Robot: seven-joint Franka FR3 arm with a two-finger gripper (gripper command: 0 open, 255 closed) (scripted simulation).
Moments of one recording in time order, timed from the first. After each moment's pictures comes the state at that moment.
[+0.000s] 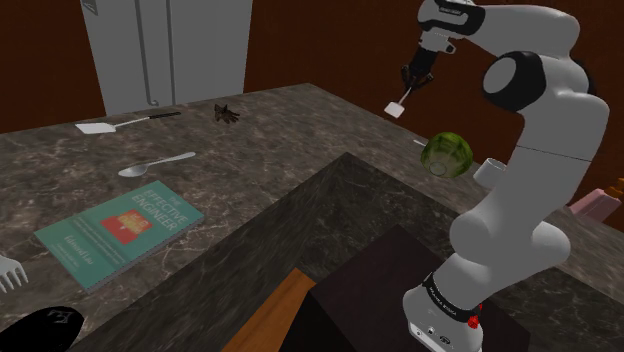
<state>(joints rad) -0.62 0.34 -0.03 -1.21 -0.03 1.61 0.69</state>
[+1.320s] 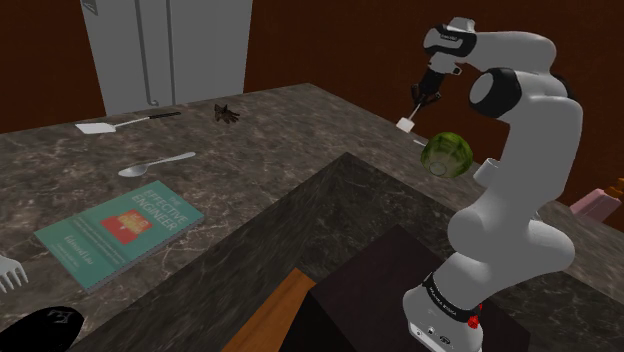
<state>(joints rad) -0.74 0.51 -0.06 -1.12 0.00 1.69 0.54</state>
